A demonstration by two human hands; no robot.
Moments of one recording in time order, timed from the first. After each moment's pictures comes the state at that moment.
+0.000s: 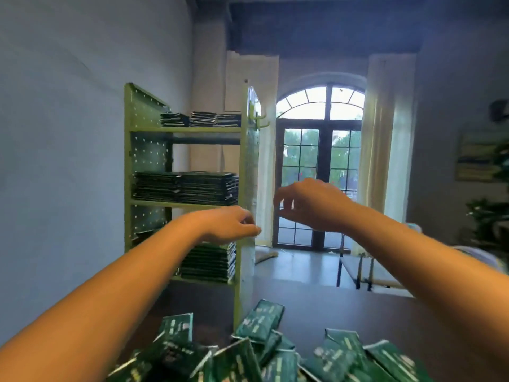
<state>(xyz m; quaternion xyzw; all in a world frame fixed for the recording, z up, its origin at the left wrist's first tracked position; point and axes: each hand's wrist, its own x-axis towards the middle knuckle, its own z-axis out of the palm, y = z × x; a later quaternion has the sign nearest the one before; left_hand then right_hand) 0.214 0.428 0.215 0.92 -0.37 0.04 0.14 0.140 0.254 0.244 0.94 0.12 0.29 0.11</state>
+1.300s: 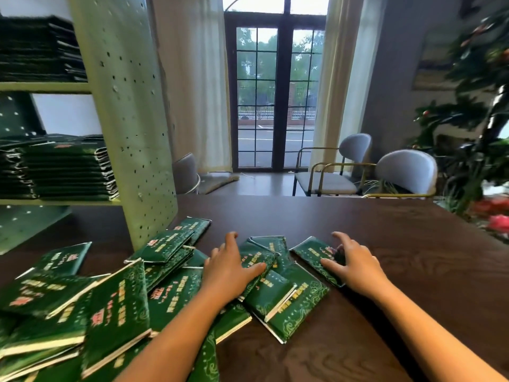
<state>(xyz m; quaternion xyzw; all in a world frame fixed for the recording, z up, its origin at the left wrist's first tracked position) 0.211 0.228 -0.065 0.93 -0.23 0.00 0.27 0.106 0.003 -0.072 0.94 -0.24 0.15 -0.17</state>
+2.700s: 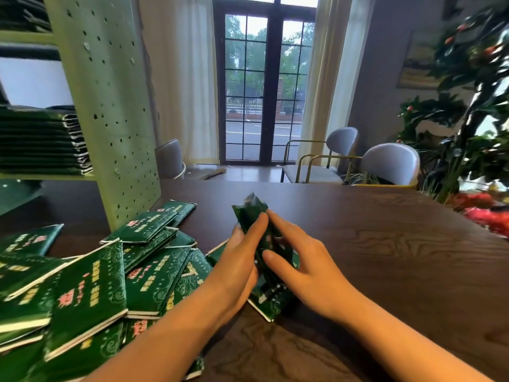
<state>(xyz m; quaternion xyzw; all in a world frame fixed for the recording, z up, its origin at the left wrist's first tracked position) 0.144 0.213 -0.049 0.46 -0.18 -0.26 0.83 0.082 0.101 -0.058 0.88 0.09 0.26 -0.39</state>
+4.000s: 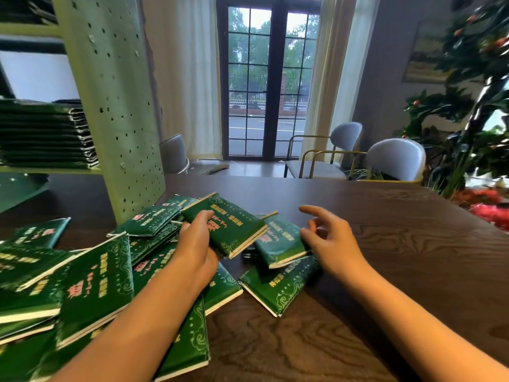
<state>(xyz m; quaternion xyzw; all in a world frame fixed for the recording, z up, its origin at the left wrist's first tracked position) 0.212 0.236 -0.057 0.46 0.05 -0.19 0.87 0.096 0.069 -0.056 0.83 -0.12 0.29 -0.46</state>
